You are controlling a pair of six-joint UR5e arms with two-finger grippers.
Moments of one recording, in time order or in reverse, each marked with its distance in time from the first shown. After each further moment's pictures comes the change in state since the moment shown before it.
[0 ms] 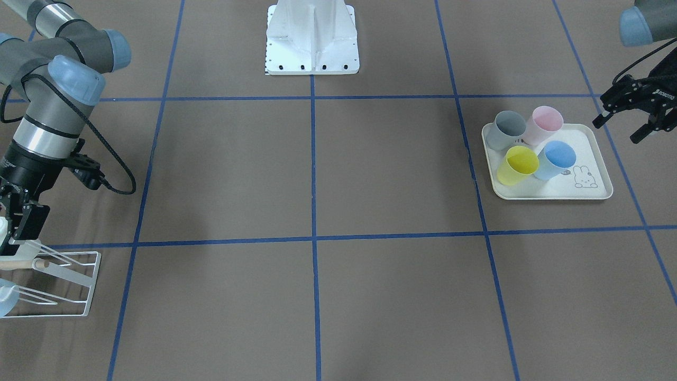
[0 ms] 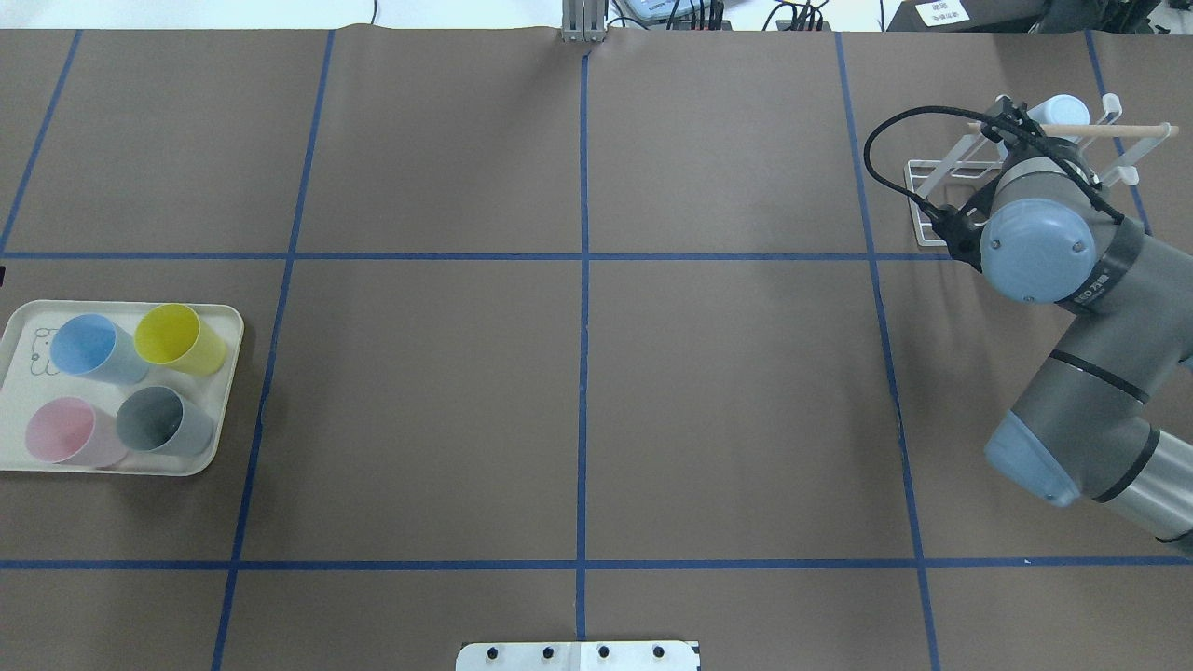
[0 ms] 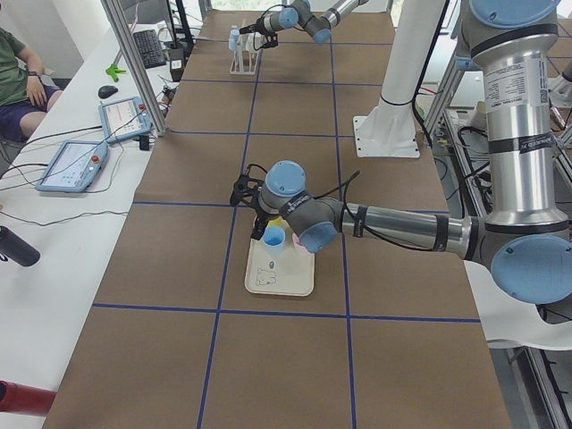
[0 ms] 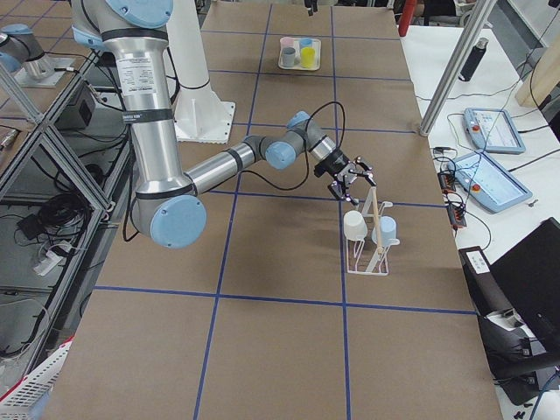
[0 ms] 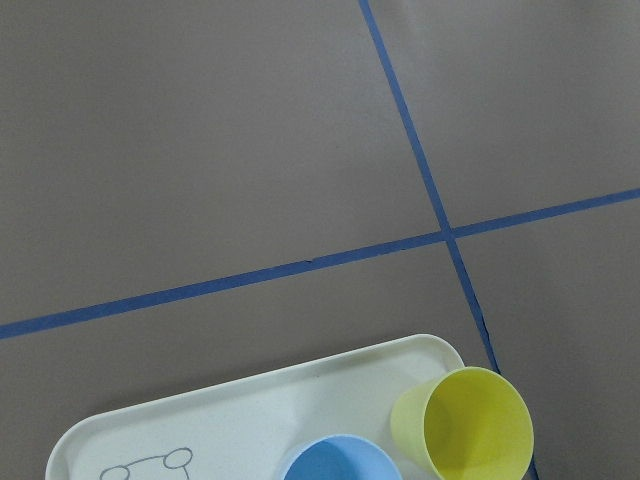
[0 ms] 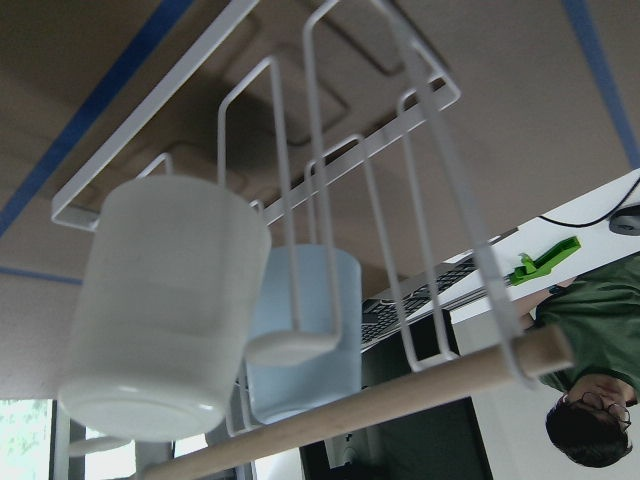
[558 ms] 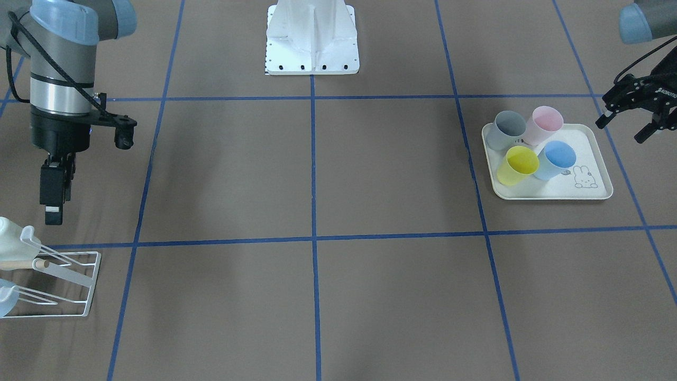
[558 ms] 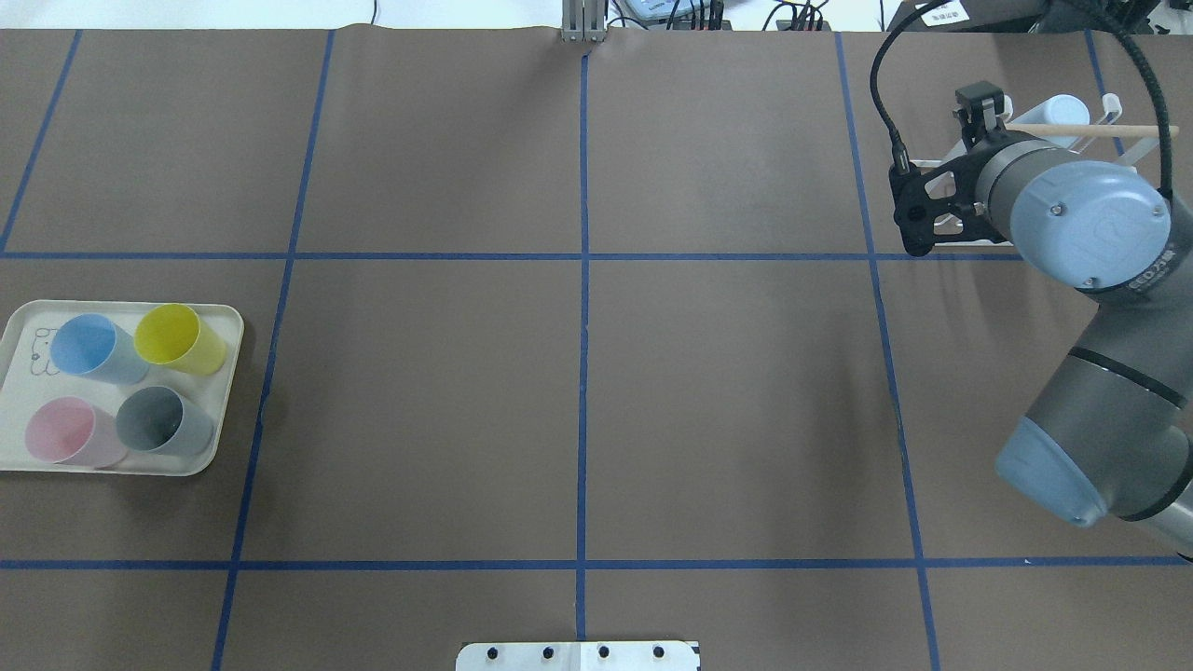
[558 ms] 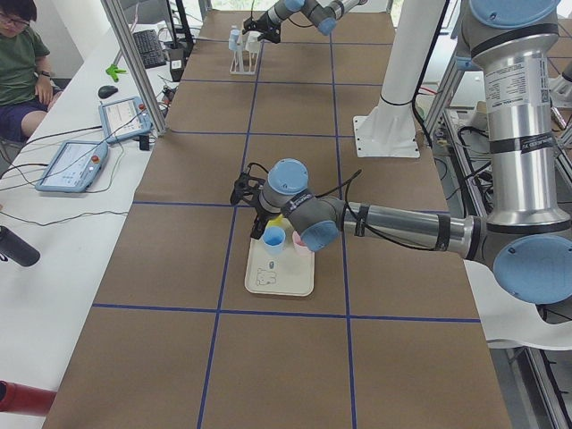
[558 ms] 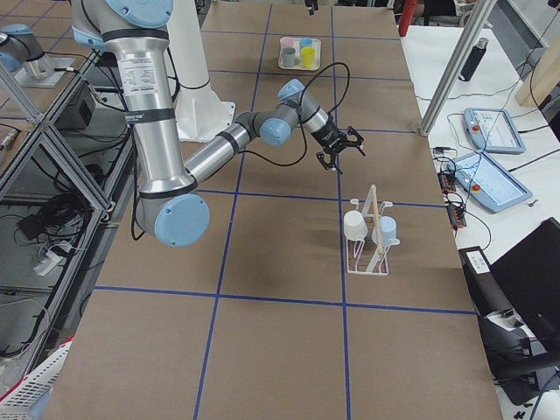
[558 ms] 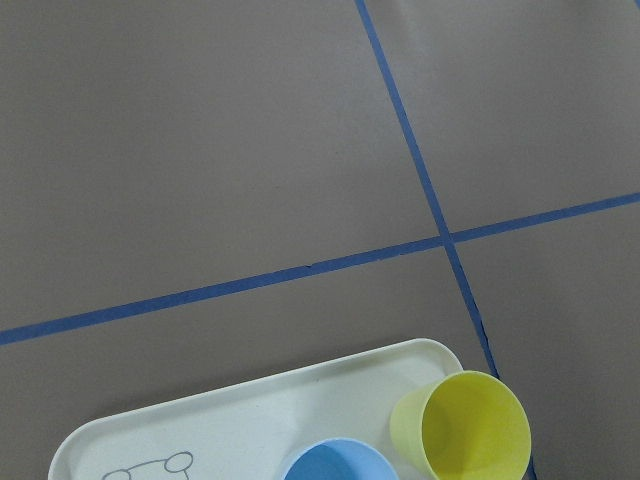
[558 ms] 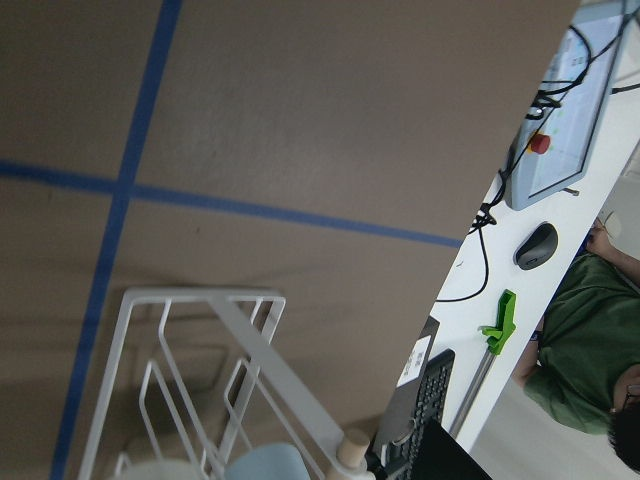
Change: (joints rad) left arm 0.004 0.015 -0.017 -0.006 0.066 -0.017; right arm -0.002 0.015 0.173 0.033 0.295 0.558
